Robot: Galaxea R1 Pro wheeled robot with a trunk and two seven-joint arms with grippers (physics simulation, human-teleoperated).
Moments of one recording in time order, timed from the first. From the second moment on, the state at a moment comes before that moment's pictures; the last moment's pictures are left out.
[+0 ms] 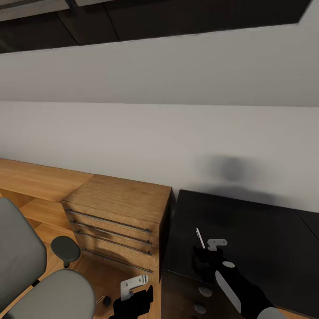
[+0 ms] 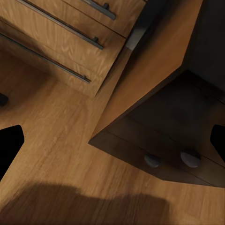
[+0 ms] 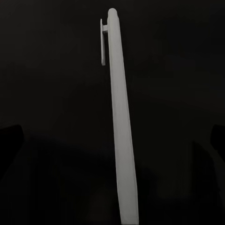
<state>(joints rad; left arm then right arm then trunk) -0.19 0.21 -0.99 -1.57 1.05 0.08 0.97 -0.48 -0.10 0.37 -0.74 -0.39 0.14 -0.12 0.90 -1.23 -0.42</state>
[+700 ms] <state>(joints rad) -0.19 0.21 -0.99 -1.57 1.05 0.08 0.97 -0.48 -0.10 0.37 -0.74 -0.39 0.14 -0.12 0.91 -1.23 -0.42</state>
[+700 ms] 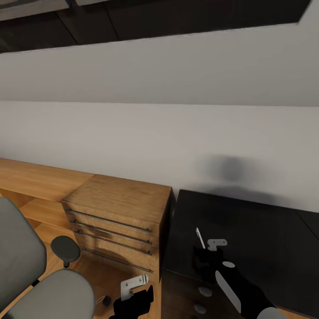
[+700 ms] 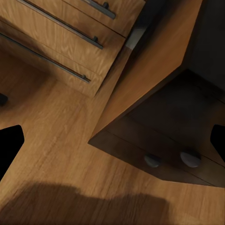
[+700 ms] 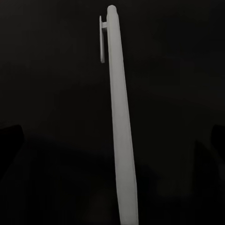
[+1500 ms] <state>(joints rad) -0.19 0.21 -0.99 -1.57 1.05 0.08 0.97 -0.48 -0.10 0.37 -0.75 -0.37 0.17 -0.12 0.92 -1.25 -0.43</state>
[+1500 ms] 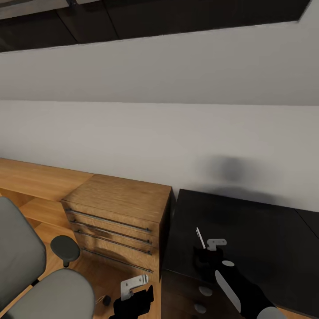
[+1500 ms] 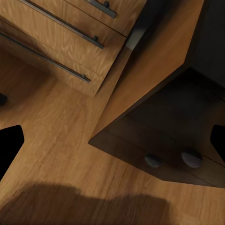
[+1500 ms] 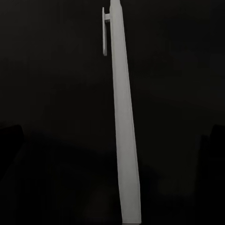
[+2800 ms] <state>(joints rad) -0.19 0.21 -0.99 -1.57 1.05 0.08 0.97 -0.48 -0.10 0.37 -0.77 -0.38 0.23 -0.11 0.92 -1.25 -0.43</state>
